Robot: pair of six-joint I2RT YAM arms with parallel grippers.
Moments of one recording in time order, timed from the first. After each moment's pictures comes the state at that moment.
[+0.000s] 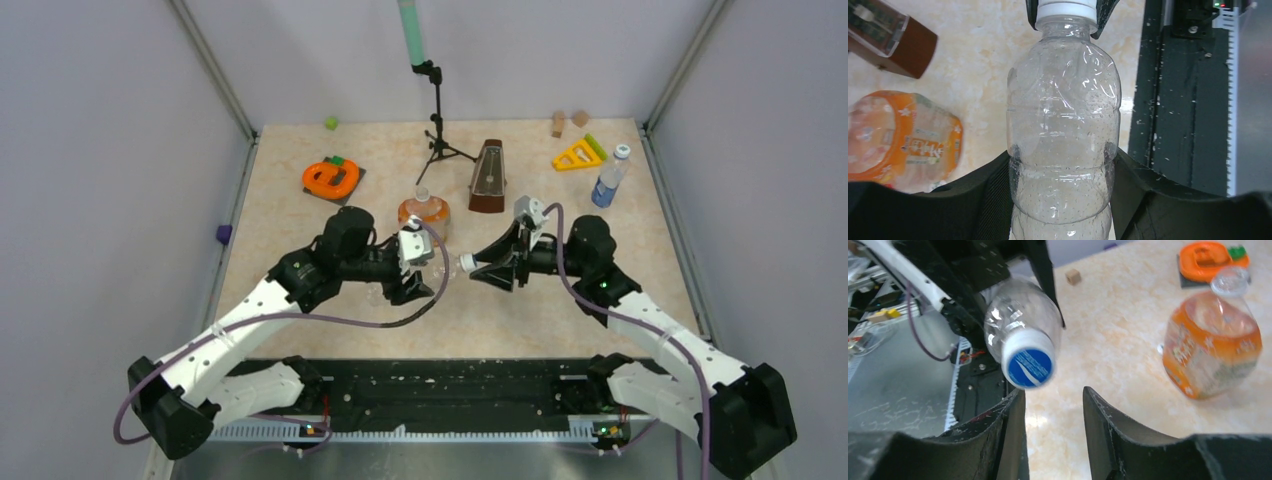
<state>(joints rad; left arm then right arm) -0.72 1.04 0.96 -0.49 0.60 0.36 0.50 0.95 0.58 0.33 -0.96 0.16</state>
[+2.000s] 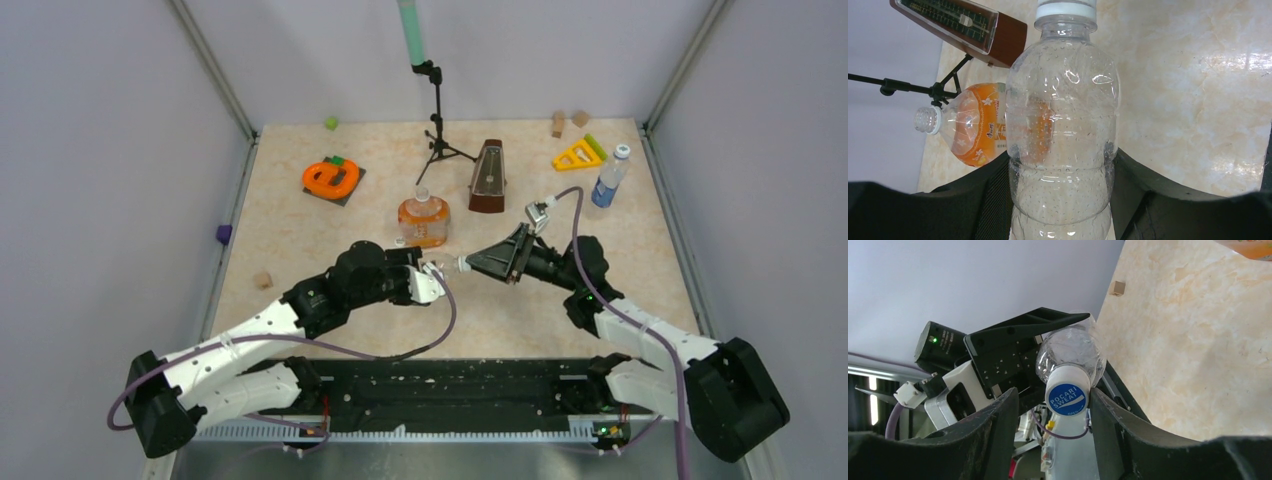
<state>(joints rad) -0.89 0.95 0.71 -0.20 0.12 0.71 0.51 1.04 0.37 0.71 -0.65 1.26</state>
